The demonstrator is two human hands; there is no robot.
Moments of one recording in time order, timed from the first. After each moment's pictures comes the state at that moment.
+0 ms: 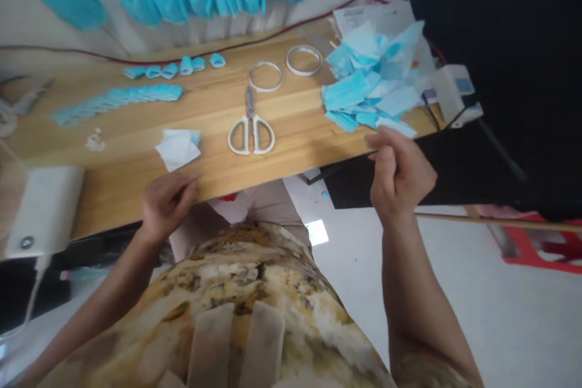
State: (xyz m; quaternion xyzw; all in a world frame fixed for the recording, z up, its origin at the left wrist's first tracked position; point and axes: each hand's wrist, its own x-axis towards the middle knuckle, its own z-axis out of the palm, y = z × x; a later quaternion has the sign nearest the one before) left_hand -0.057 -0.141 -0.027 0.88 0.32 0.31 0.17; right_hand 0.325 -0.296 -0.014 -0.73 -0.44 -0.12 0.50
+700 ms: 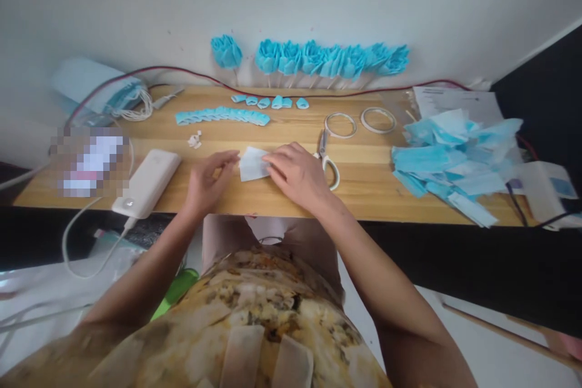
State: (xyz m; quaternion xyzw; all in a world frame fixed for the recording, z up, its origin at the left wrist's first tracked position) left_hand -0.082 -0.104 -0.015 0.75 0.44 0.43 0.24; right_hand 0.159 -0.123 0.010 -0.49 -0.83 0.02 0.28
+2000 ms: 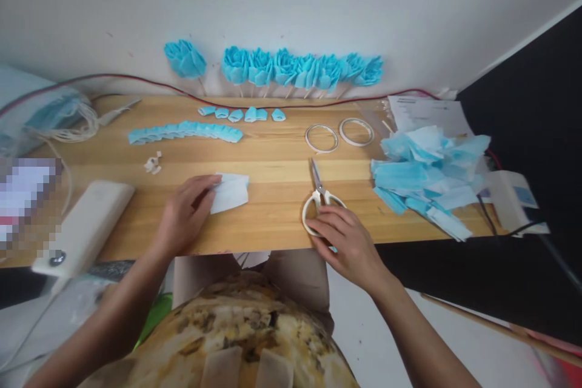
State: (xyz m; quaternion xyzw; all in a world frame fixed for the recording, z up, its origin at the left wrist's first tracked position) left_hand -0.069 -0.089 -0.030 0.79 0.43 0.37 0.22; right_hand 0.274 -0.214 -0.027 -0.48 -0.84 0.01 0.25
